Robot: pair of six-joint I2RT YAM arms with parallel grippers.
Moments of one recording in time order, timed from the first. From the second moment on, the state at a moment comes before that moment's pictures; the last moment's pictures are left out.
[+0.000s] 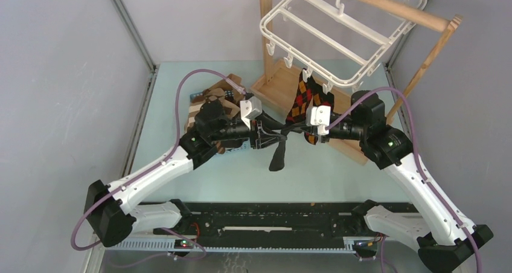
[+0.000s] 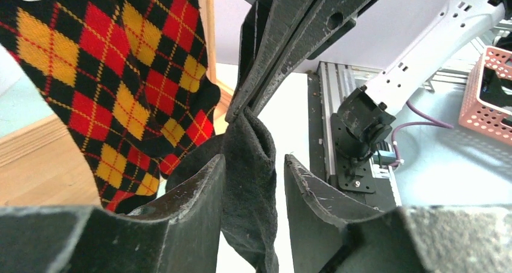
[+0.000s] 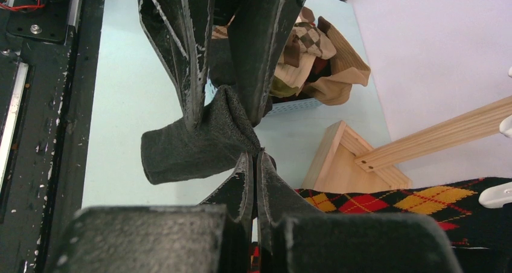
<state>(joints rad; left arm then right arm) -0.77 1.15 0.93 0.26 0.69 -0.09 0.53 0.97 1.15 -0.53 -0.75 -0.73</state>
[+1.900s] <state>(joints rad) -0.68 1.13 1.09 0.01 0.87 0.11 -0.24 0.63 0.93 -0.18 -1.06 -0.05</state>
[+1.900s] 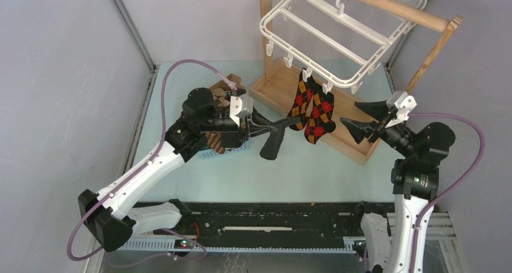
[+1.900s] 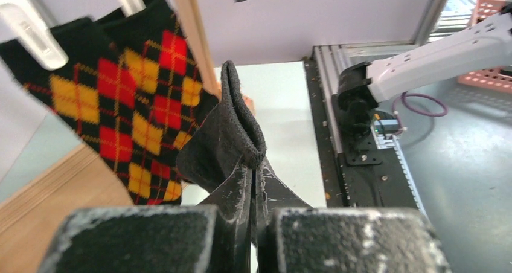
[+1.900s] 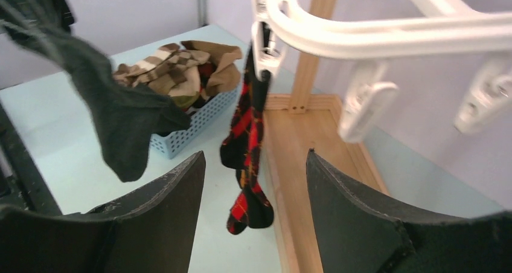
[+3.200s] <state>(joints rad) -1.01 1.37 1.23 0.17 0.54 0.07 -0.56 0.80 1.06 -0.25 -1.32 -0.10</state>
